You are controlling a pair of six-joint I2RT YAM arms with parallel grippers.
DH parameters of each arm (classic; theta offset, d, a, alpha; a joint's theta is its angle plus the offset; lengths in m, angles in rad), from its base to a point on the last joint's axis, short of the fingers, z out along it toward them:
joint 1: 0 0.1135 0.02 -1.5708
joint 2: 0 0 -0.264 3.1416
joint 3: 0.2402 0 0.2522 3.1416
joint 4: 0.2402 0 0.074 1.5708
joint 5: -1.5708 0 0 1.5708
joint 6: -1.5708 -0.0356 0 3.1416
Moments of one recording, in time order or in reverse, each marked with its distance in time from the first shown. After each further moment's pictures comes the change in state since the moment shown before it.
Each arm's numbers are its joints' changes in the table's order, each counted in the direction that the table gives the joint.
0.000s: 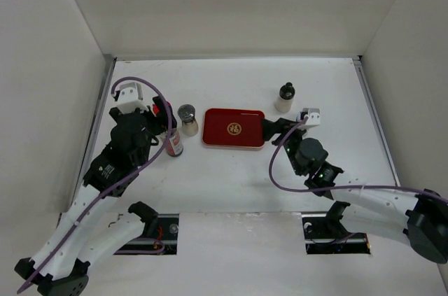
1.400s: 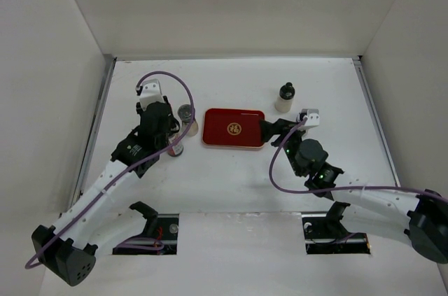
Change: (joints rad) left arm 0.028 0.174 -0.113 -0.099 0.090 -0.024; right arm 0.021 0.003 0.001 0.007 0.000 0.008
